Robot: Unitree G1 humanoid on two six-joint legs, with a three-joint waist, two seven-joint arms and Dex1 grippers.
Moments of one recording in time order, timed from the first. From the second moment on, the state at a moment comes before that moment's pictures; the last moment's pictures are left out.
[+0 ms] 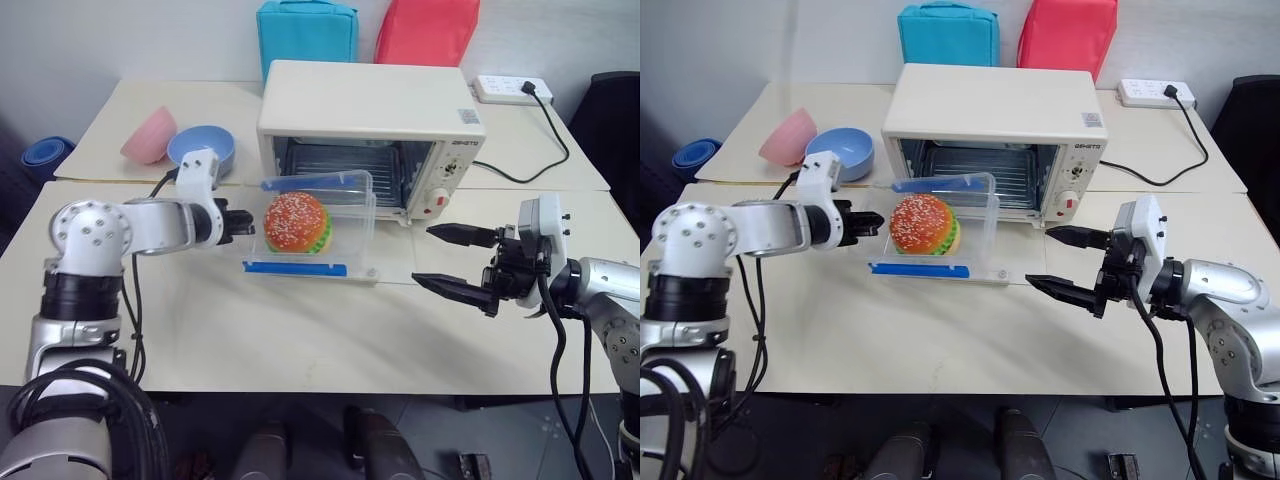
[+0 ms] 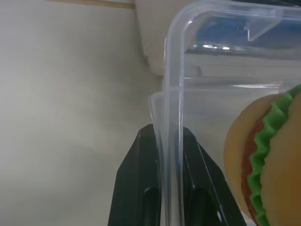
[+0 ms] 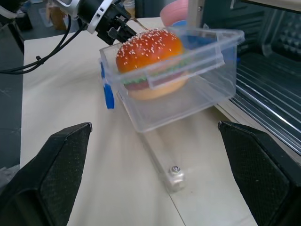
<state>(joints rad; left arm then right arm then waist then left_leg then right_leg) -0.96 0.62 -0.01 0.21 -1.25 1.31 0.45 -0.24 -0.79 -0.29 -0.40 0.73 0.62 1.00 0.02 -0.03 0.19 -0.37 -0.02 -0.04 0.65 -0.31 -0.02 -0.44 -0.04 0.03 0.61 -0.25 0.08</state>
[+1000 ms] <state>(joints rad) -0.61 0.79 0.28 -0.18 -1.05 1.19 -0.66 -0.10 -0.82 -0.30 -0.52 0.79 0.62 0.93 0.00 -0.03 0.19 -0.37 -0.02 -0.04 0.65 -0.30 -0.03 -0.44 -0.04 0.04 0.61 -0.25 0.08</state>
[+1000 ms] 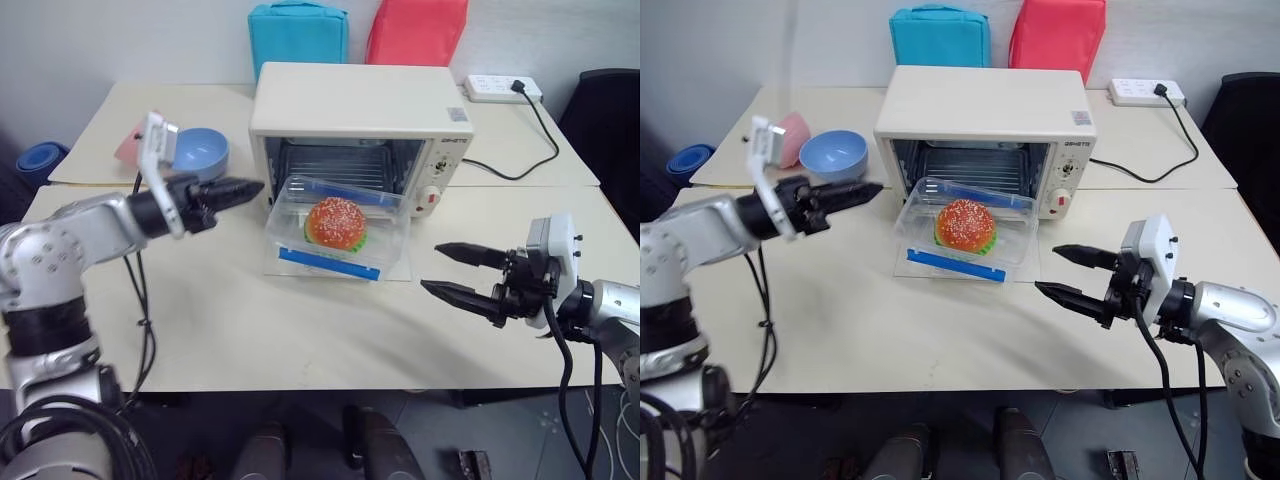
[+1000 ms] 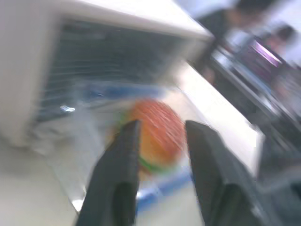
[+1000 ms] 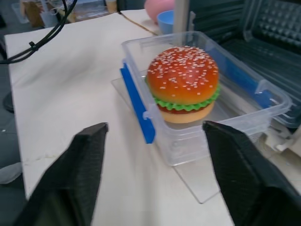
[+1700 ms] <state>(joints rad) -0.68 0.55 -0.13 0.06 -0.46 0.68 -0.79 -0.41 -0.54 0.08 -0.15 0.36 0.43 0.73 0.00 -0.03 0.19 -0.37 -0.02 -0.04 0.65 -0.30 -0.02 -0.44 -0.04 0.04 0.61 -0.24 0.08</state>
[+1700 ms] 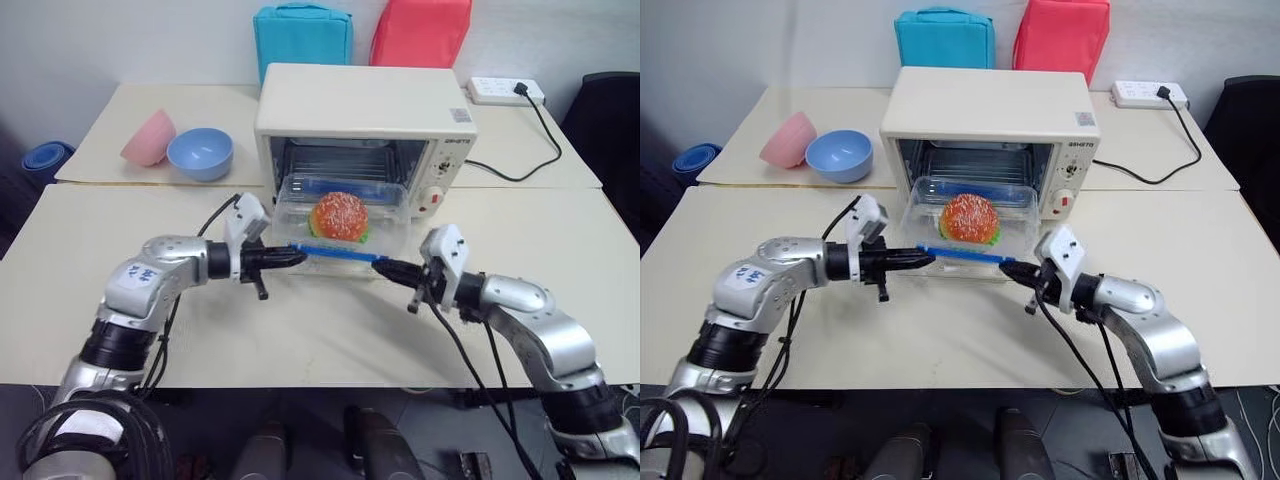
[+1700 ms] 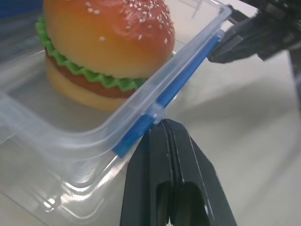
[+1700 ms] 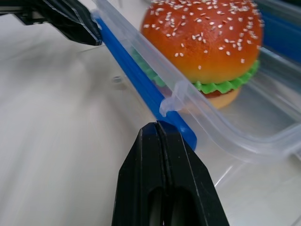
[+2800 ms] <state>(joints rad) -0.50 0.97 0.35 -0.23 -0.88 0.96 -1.10 0.00 -0.67 -0.11 -0.54 0.57 0.63 0.78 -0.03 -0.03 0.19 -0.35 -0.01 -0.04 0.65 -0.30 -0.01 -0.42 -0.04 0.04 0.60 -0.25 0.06</state>
